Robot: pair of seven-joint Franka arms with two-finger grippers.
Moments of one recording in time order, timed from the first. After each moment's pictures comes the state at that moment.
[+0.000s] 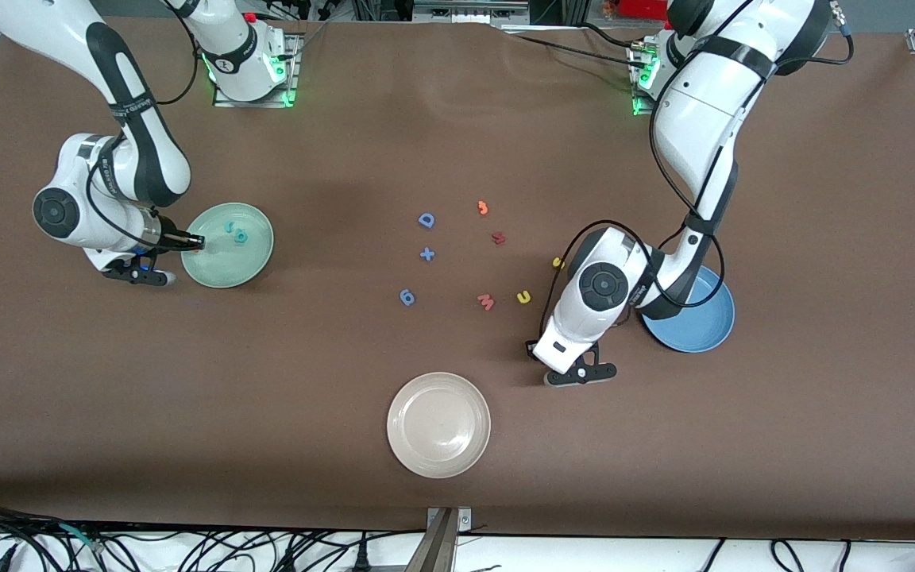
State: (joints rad) left arm -0.34 0.89 -0.13 -1.43 0.12 2.43 -0.66; right arm 0.09 0.31 -0.16 -2.28 0.05 2.31 0.04
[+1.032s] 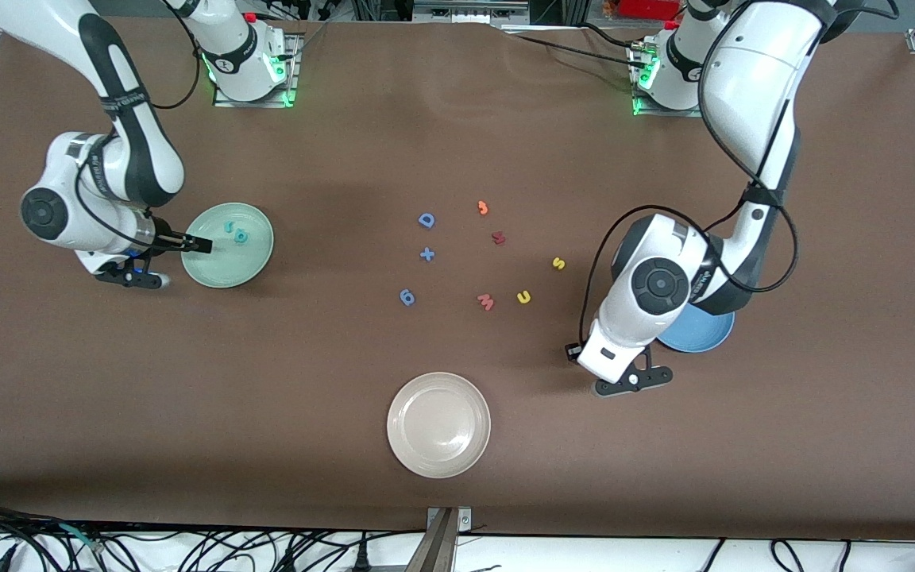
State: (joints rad) left arm -0.25 0.72 -0.13 -1.41 0.12 2.15 -0.61; right arm 0.09 0.27 -0.16 -2.14 0.05 2.10 0.04
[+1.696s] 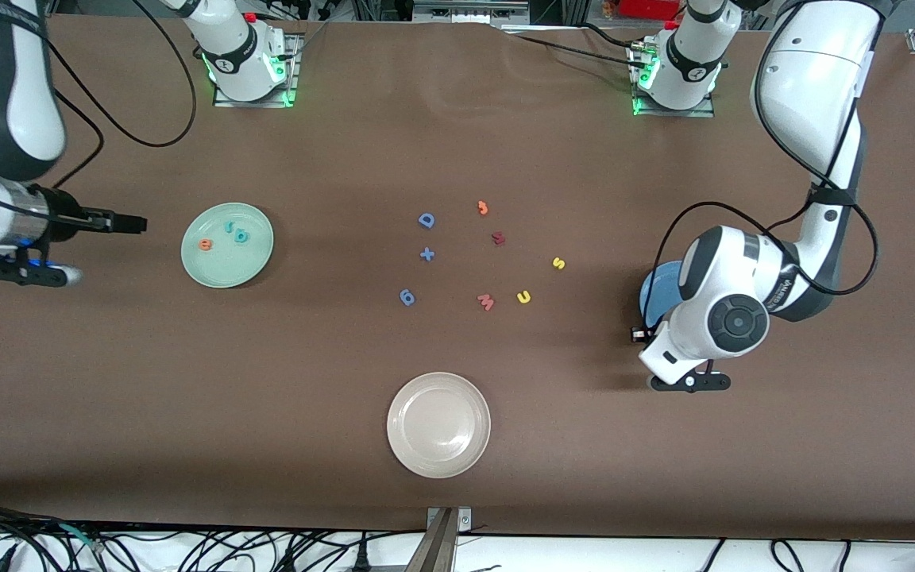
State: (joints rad) left arm -0.11 0.71 -0.12 -1.44 0.12 1.91 -0.27; right arm 0.08 0.22 -0.16 -1.64 0.05 1.49 0.04
